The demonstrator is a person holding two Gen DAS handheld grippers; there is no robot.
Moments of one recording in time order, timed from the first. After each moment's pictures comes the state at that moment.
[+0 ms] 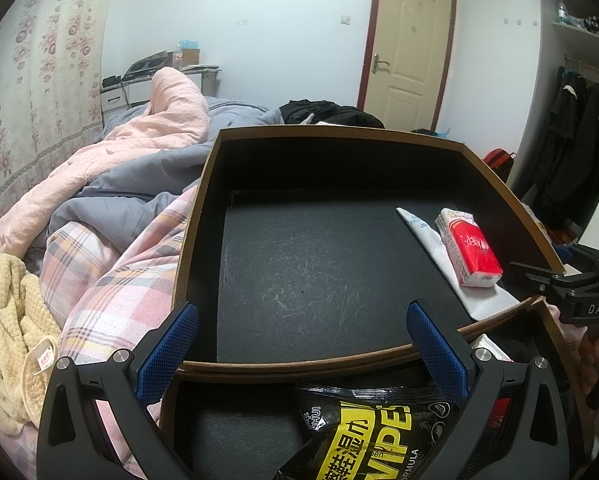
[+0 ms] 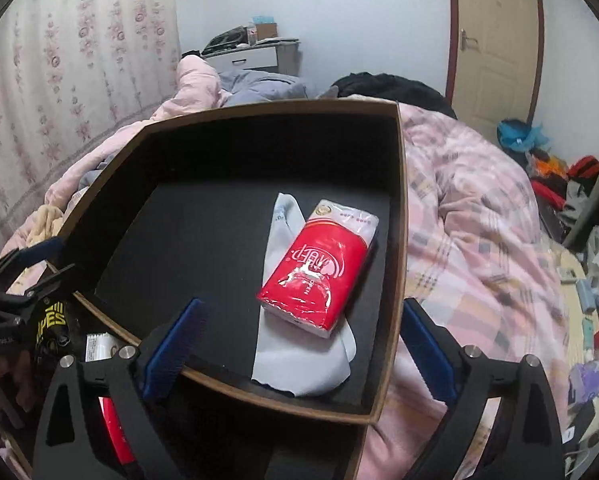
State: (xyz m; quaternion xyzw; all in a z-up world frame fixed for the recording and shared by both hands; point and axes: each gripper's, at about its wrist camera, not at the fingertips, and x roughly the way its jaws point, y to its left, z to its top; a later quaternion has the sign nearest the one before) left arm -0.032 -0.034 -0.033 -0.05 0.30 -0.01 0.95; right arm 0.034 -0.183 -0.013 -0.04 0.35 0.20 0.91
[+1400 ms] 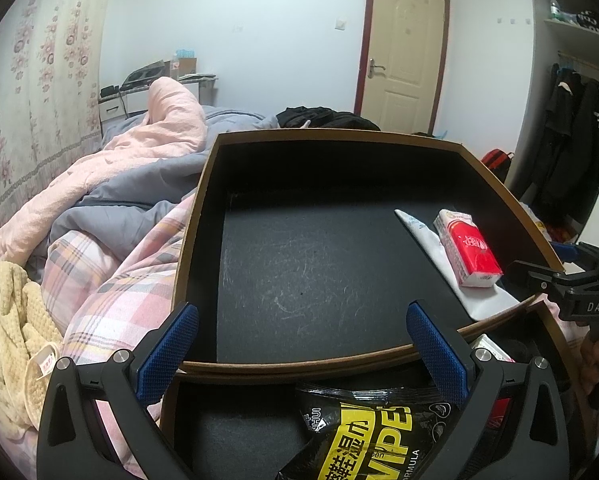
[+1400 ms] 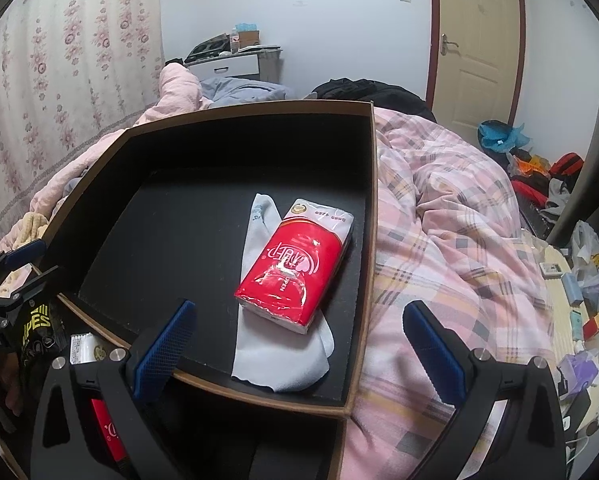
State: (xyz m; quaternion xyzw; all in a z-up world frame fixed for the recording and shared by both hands) left arm -0.034 -0.037 -0.030 -0.03 0.29 -0.01 0.96; right arm 0.026 -0.195 -0.009 -0.04 0.34 0.17 0.92
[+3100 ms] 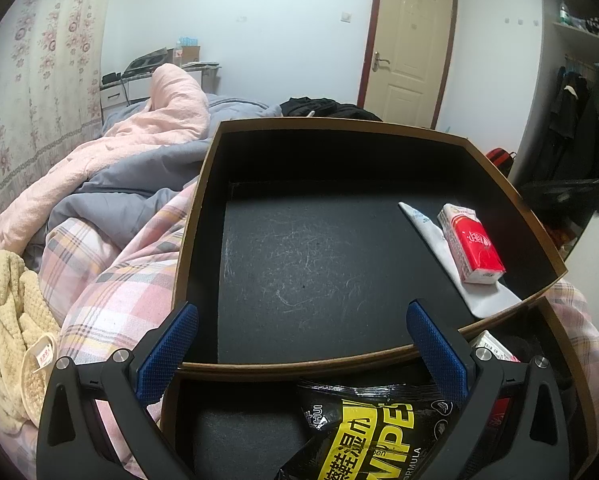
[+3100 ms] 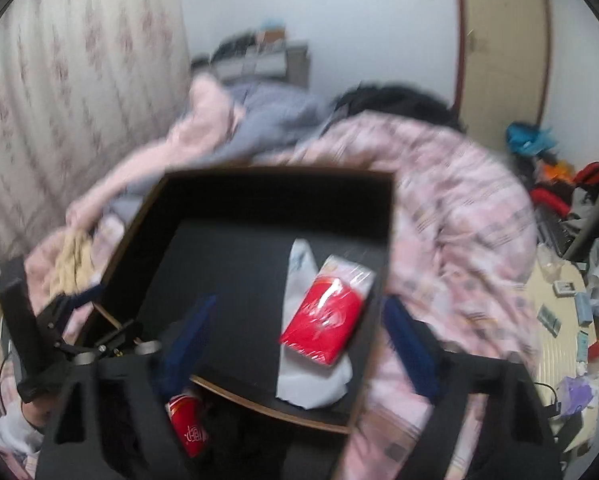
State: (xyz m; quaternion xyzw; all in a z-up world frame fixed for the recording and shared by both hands) left arm -0.034 -0.033 -0.038 -0.04 0.31 -0.01 0.95; right arm 0.059 -0.169 0.049 -0.06 0.40 0.23 0.88
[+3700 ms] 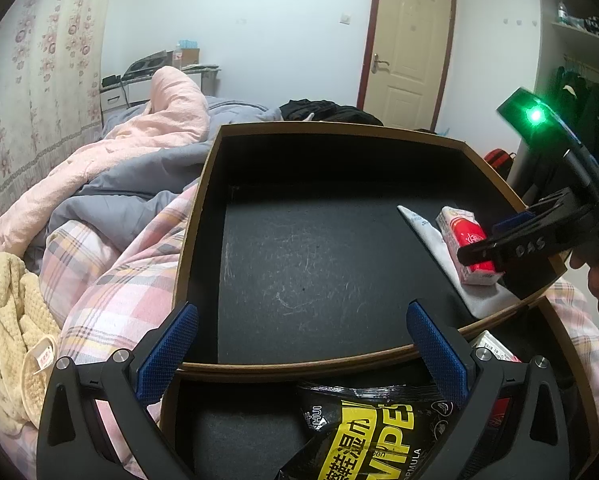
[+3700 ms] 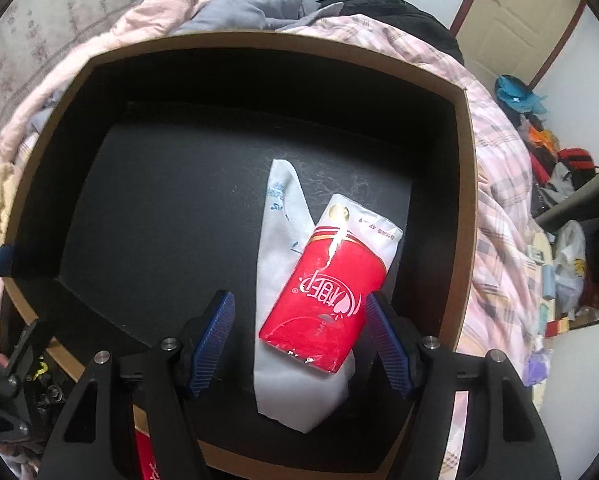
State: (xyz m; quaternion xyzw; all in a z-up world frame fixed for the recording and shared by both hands) left arm -0.035 -0.035 -0.035 -0.04 0.30 -0.01 0.95; right arm 0.097 -0.131 -0.005 -0.17 0.52 0.13 0.82
